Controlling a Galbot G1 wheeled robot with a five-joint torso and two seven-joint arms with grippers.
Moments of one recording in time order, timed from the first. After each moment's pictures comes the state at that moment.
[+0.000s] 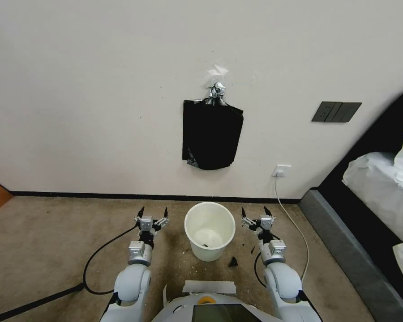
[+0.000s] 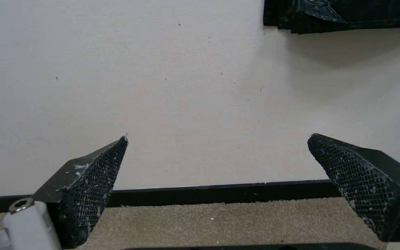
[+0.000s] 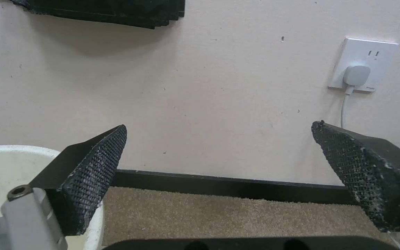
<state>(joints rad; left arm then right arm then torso) 1.55 -1.50 -0.55 -2.00 0.00 0.00 0.00 -1.55 1.50 0.55 2.00 0.00 0.00 0.00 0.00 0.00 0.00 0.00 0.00</state>
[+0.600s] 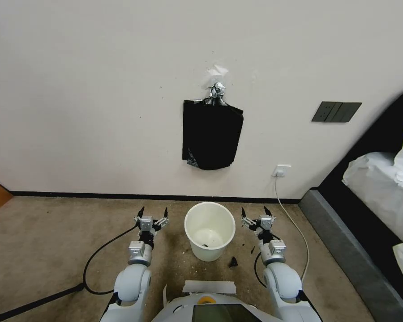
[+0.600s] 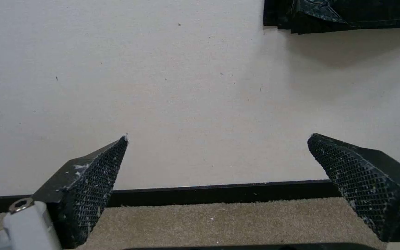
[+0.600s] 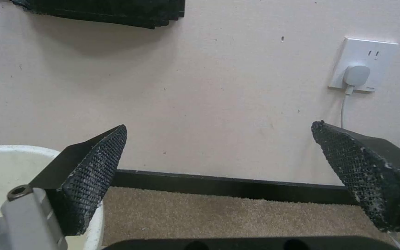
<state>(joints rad) 1.55 -1.50 -0.55 -2.00 0.00 0.00 0.00 -1.55 1.50 0.55 2.00 0.00 0.00 0.00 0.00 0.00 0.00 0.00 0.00</state>
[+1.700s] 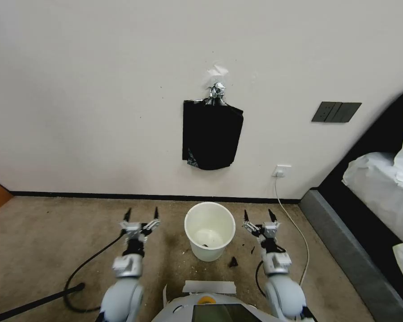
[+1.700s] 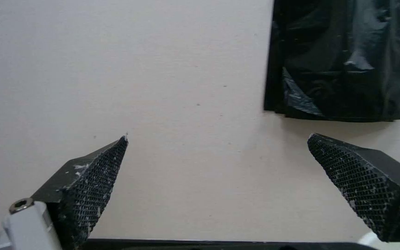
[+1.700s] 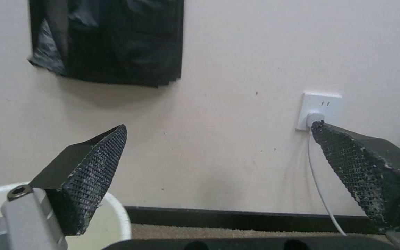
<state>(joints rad) 1.78 -1.38 -0.53 -2.17 -0.11 -0.28 -0.11 -1.82 1.51 0.50 2.14 -0.05 0.33 0.11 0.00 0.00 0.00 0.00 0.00</state>
